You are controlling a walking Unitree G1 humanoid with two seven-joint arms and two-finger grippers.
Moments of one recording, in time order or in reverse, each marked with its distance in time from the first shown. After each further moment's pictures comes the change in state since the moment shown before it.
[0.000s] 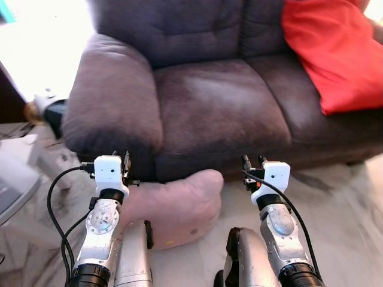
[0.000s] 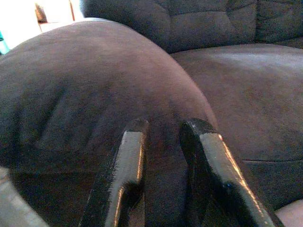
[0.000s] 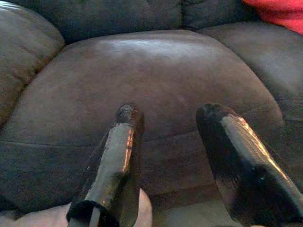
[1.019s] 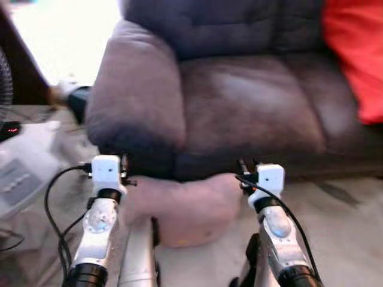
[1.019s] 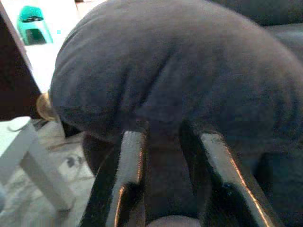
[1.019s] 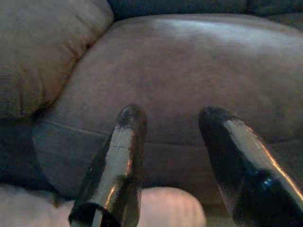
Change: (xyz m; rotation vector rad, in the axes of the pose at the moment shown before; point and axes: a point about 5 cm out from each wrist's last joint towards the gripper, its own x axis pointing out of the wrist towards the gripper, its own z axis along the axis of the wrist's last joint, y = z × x) left arm 0.001 0.005 -0.002 0.010 0.026 0.007; right arm -0.002 0.005 -0.004 -0.049 0.020 0.039
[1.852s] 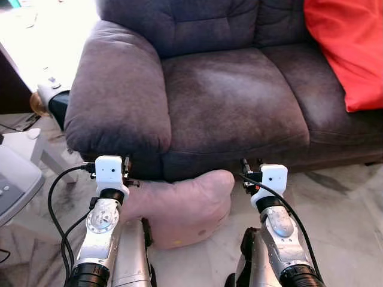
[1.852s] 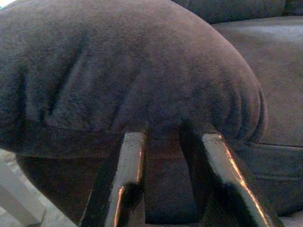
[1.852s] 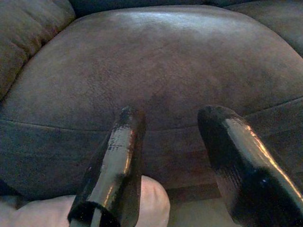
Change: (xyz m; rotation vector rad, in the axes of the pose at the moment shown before) left arm 0.000 -0.004 -0.001 -0.007 0.006 -0.010; right arm -0.001 -0.005 -0.001 0.016 0.005 -0.028
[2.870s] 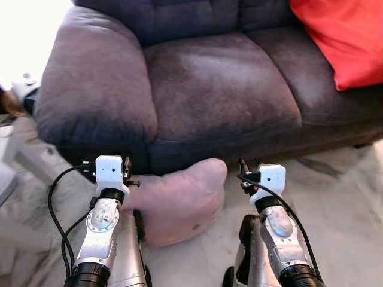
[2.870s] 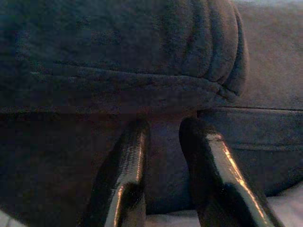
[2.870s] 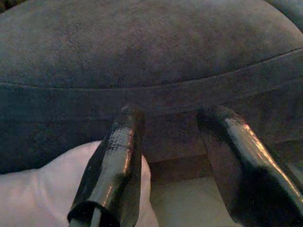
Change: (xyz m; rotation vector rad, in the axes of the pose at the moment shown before) left arm 0.001 -0.001 0.000 -0.002 0.003 -0.003; right arm 0.000 0.003 -0.001 -0.017 0.003 0.035
